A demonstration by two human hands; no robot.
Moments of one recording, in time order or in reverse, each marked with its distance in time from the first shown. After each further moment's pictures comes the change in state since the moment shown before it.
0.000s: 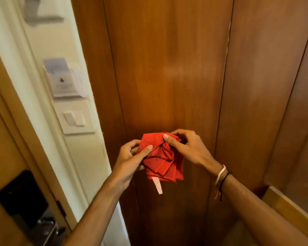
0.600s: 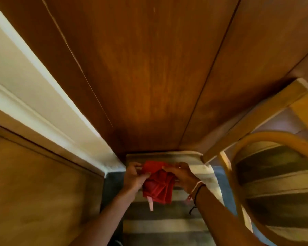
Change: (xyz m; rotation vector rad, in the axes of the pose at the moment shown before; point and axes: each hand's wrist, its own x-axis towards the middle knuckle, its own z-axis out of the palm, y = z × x) left_hand -0.187 -0.394 0.081 0.184 0.152 -0.922; right_hand -0.256 0.334 0.164 0.445 -0.172 1.346
